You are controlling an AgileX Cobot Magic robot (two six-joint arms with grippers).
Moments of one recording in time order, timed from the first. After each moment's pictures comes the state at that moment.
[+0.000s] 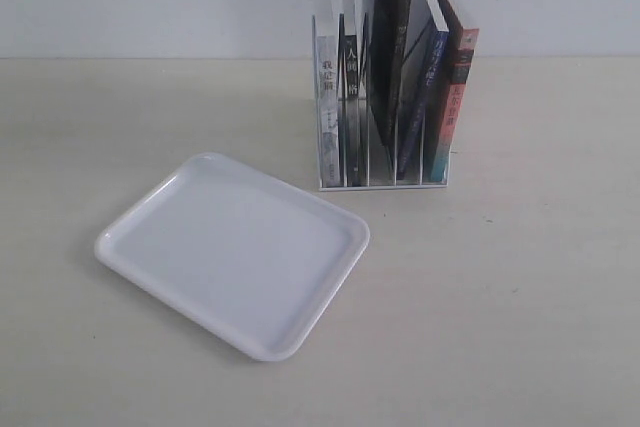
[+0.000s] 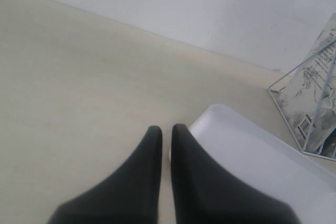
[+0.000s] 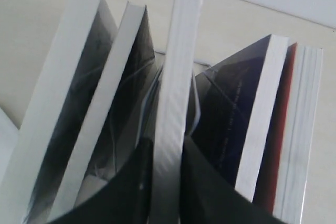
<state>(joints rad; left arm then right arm) -0.01 0.00 0.00 -0.10 0.32 -0.23 0.50 2.14 -2.25 -0.13 1.22 0.18</state>
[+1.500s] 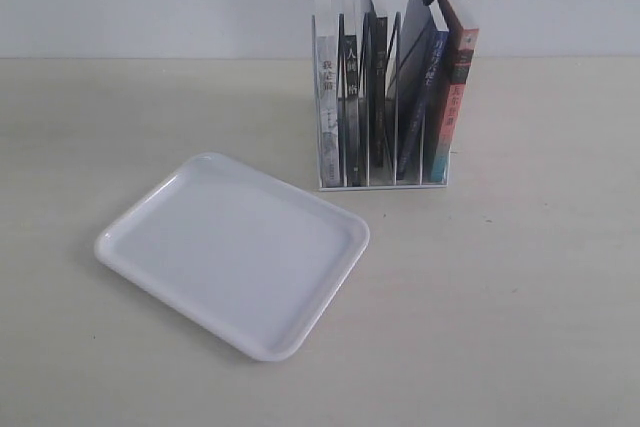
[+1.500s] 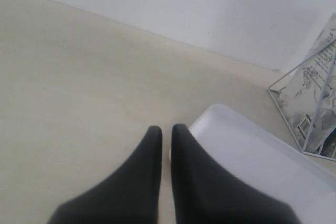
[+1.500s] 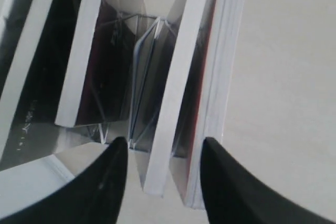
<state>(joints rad) -0.01 0.00 0.00 -0.10 0.32 -0.23 0.43 1.98 -2.02 -0.10 1.23 0.15</state>
